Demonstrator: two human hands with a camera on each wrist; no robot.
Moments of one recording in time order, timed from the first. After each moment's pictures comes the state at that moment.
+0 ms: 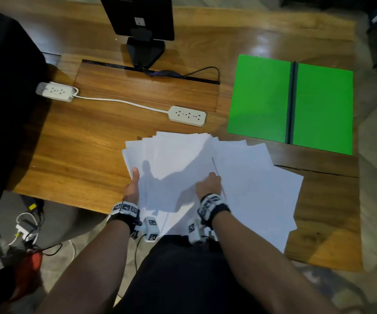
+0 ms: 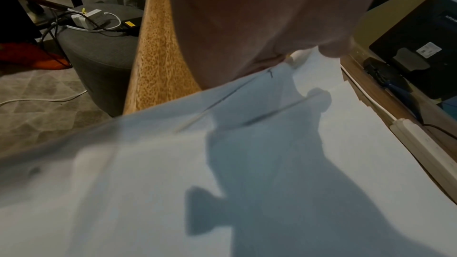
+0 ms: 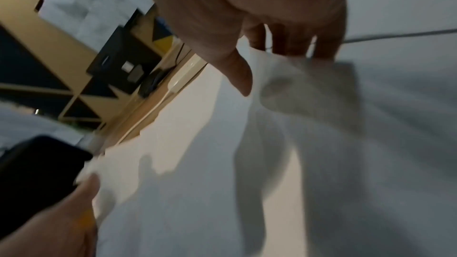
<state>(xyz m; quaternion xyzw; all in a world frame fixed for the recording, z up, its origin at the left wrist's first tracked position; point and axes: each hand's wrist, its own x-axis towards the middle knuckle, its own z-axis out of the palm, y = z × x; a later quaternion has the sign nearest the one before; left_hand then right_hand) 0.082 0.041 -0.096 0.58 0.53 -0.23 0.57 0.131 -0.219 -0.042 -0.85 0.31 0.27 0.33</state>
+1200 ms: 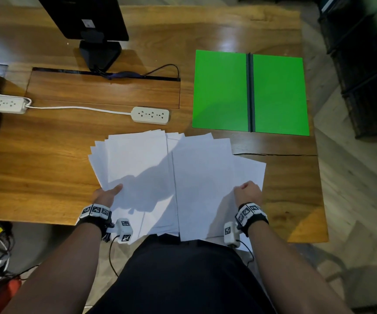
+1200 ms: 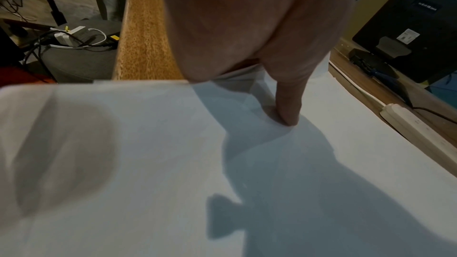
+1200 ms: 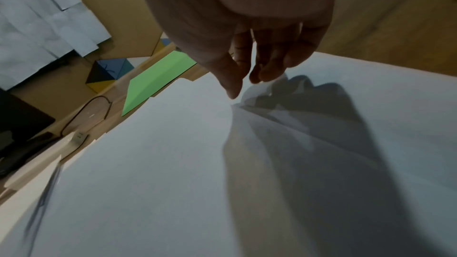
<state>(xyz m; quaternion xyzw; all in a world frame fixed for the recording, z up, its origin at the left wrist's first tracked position) 0.094 0.003 -0.047 0.70 0.45 -0.19 0.52 0.080 -0.436 -0.049 -0.85 0.43 0.18 0.24</state>
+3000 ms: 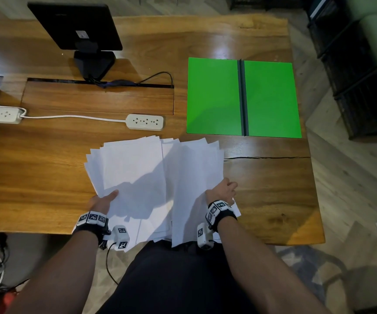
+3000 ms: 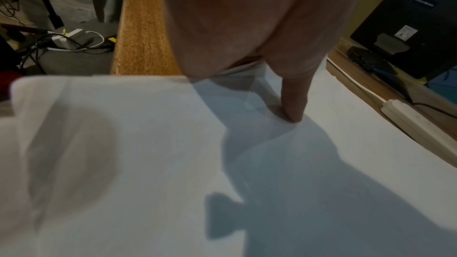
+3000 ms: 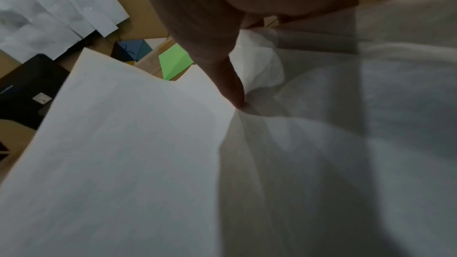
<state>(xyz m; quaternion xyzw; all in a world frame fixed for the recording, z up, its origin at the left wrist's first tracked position) 0.099 -0.004 -0.045 0.69 0.46 -0.18 0.53 0.106 -0.356 -0.047 -0.85 0.43 0.24 0.19</state>
